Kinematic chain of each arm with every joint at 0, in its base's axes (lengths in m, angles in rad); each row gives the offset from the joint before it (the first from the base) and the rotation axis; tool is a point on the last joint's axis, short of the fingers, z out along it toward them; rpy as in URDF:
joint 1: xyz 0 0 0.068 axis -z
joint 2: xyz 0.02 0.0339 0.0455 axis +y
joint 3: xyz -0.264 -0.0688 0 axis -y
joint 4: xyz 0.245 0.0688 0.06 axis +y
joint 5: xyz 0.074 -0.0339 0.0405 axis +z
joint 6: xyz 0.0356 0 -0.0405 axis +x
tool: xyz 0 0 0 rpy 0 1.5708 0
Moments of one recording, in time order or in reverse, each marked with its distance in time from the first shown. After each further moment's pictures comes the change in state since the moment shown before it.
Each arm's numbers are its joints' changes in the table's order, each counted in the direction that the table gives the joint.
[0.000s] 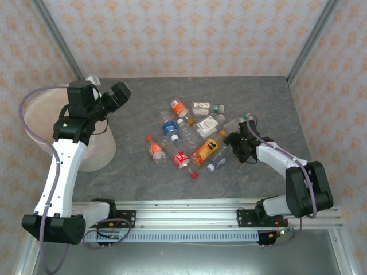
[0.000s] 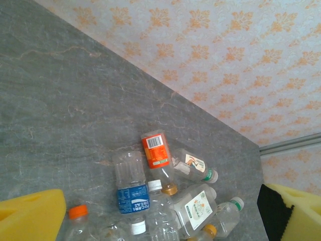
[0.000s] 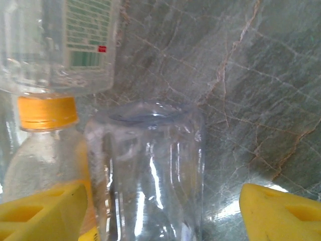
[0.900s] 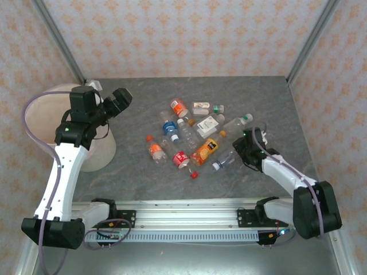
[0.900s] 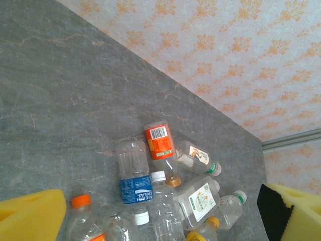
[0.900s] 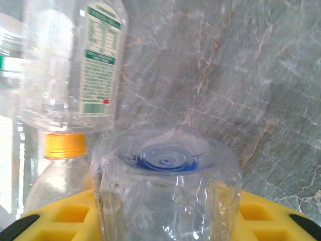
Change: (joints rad) left arm 0.015 -0.036 -0.071 -0.015 0.000 -0.015; right arm 0.000 -0.222 -0.148 -0.109 -0.180 0.023
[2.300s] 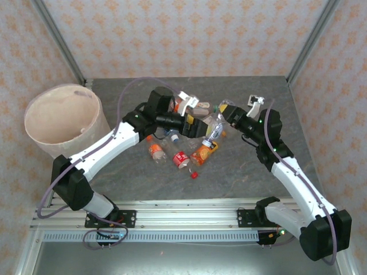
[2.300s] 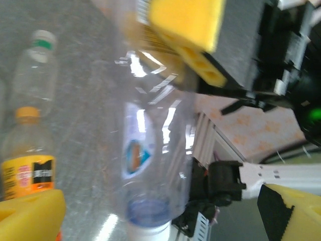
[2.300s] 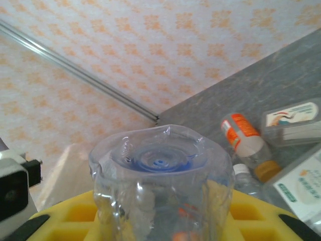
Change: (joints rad) left arm 0.597 0.417 0.090 -0.322 -0.554 0.325; right arm -0.046 -0.176 0.229 -0.354 0.452 -0.237
